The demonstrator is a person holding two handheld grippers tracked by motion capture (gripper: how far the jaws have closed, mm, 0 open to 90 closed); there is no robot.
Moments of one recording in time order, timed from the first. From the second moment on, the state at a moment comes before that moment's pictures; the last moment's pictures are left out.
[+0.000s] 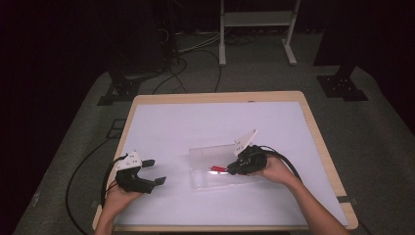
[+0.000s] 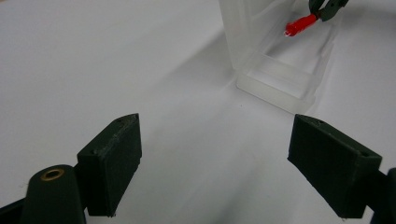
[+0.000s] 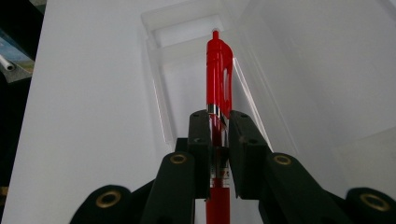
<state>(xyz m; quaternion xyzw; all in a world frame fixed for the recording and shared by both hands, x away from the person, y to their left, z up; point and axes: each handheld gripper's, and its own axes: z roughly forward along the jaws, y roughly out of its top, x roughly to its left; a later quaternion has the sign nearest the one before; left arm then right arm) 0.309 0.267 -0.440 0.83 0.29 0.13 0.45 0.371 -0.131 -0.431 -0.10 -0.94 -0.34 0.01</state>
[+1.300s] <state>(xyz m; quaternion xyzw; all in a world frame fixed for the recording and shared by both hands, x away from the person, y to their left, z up) 0.310 0.268 -0.442 0.83 0.29 0.12 0.45 0.374 -0.121 -0.452 -0.10 -0.94 -0.32 0.03</state>
